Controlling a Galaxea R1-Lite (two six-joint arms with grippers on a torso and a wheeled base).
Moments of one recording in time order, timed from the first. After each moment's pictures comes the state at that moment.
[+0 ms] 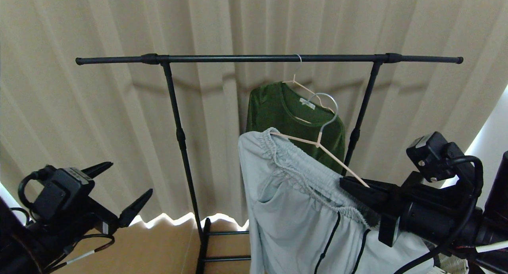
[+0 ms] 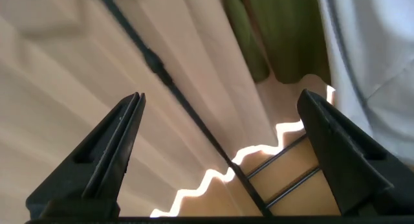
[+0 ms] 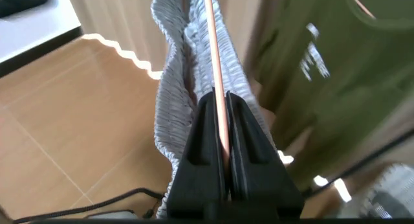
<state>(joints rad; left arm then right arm) -0.01 1.63 -0.01 -1.57 -0.31 0.50 0.66 1.39 -0.44 -0.70 -0.02 0.02</state>
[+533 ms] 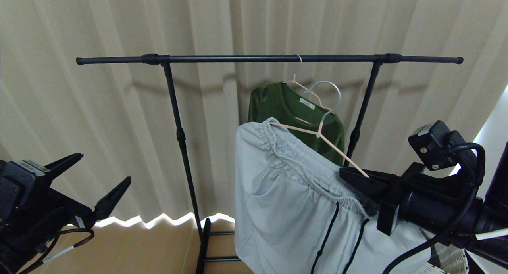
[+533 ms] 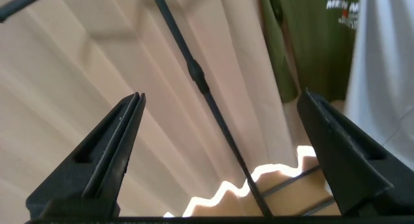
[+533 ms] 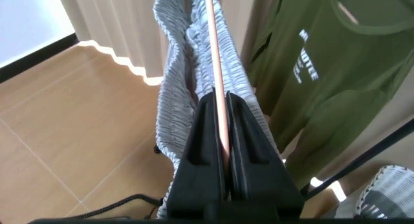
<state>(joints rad) 0.07 1.52 0.00 -1.57 -0.31 0.41 0.65 1.39 -0.49 -0.69 -0.02 0.02</state>
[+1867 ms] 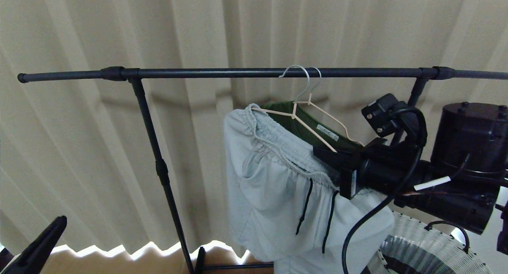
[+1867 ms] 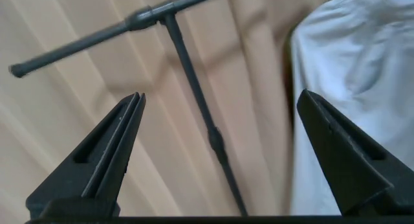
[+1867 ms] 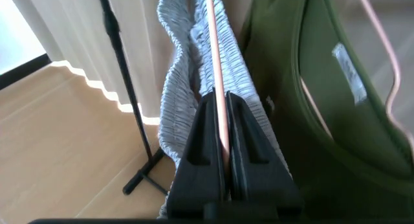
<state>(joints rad) 0.08 0.68 -0.01 -0.85 -0.30 0.27 0.65 1.55 -0.73 -0.60 -0.02 0.02</state>
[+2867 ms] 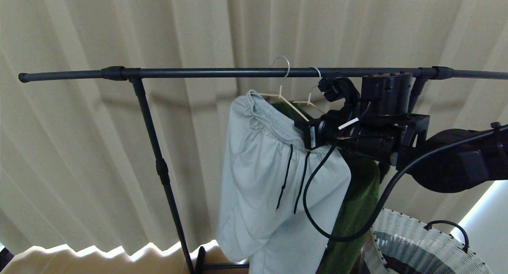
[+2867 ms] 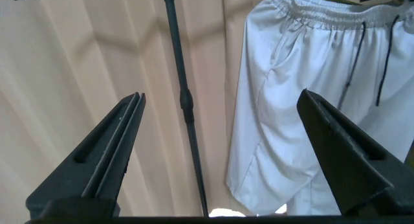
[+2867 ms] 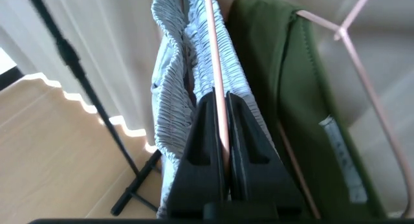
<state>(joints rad) 0.08 0.20 -0.06 -0.31 -0.26 0.10 0.54 1.86 -1.16 -0.45 -0.02 0.03</state>
